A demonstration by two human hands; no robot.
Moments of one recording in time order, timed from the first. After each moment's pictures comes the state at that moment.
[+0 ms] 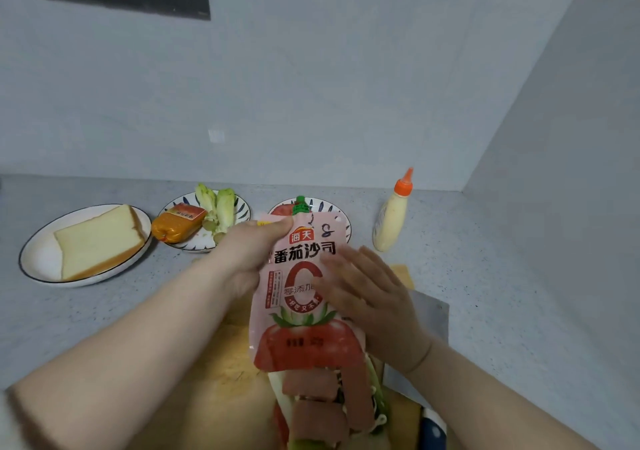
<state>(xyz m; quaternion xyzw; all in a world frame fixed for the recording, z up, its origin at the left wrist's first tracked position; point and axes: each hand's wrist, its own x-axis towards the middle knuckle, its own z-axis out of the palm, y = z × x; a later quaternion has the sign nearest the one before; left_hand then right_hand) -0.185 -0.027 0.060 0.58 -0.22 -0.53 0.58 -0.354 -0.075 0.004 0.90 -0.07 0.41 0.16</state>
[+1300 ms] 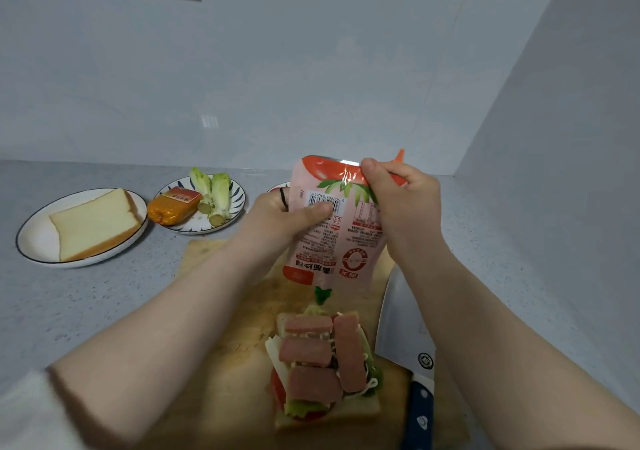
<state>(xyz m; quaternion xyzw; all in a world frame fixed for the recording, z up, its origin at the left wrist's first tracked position) -0.213 -0.018 0.061 0.50 -0.43 -0.45 0.60 -0.342 -0.081 0.086 0.63 -0.35 0.52 -0.45</state>
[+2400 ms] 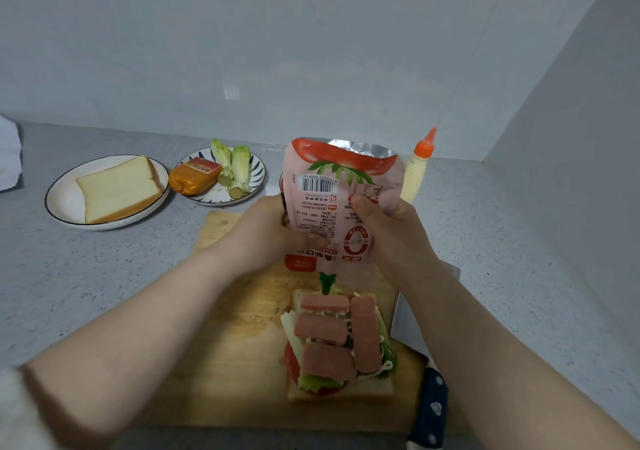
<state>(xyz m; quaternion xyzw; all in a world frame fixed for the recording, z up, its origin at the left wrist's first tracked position) -0.187 0.002 0.026 0.66 -0.58 -0.27 0.41 -0.337 -0.067 0.032 0.62 -0.31 0.36 -0.63</state>
